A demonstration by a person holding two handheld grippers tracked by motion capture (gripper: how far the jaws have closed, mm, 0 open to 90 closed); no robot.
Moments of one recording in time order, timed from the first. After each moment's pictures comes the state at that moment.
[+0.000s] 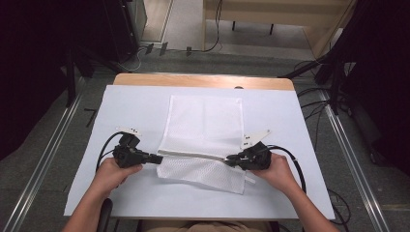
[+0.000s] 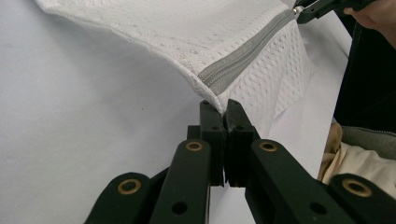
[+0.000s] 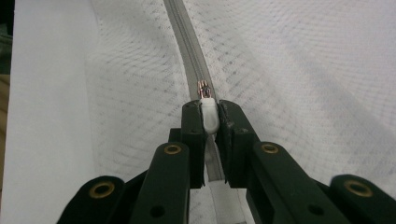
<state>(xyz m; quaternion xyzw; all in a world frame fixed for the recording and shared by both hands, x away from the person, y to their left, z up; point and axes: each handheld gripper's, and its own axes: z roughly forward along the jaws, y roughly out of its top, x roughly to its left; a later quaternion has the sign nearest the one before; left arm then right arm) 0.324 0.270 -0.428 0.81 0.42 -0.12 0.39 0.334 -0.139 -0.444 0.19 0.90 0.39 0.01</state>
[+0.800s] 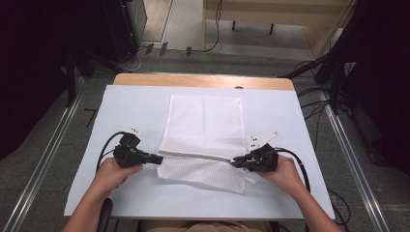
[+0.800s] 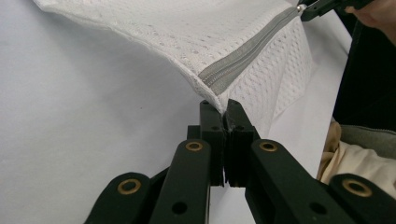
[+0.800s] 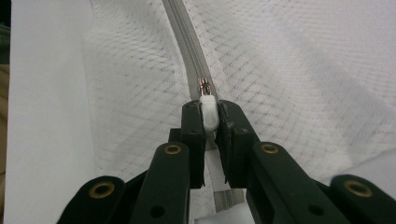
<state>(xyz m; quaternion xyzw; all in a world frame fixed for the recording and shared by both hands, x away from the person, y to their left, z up) 0.325 0.270 -0.429 0.81 0.41 -0.12 0.39 0.331 -0.158 -0.447 0.20 0.90 0.39 0.01</state>
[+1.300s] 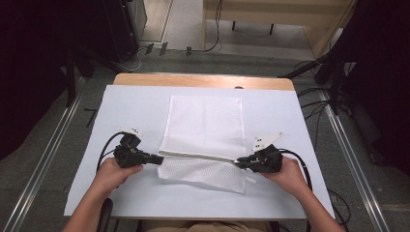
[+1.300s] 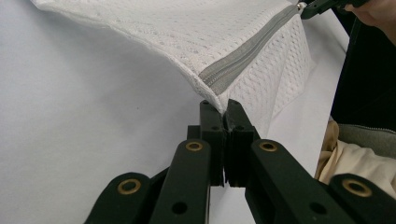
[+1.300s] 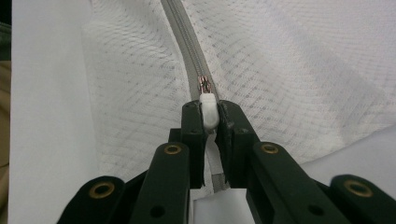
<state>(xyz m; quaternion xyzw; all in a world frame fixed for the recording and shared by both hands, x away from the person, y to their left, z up) 0.325 0.268 -0.429 0.82 0.41 -0.12 0.39 0.328 -0.170 -0.448 0.21 0.90 0.39 0.00</state>
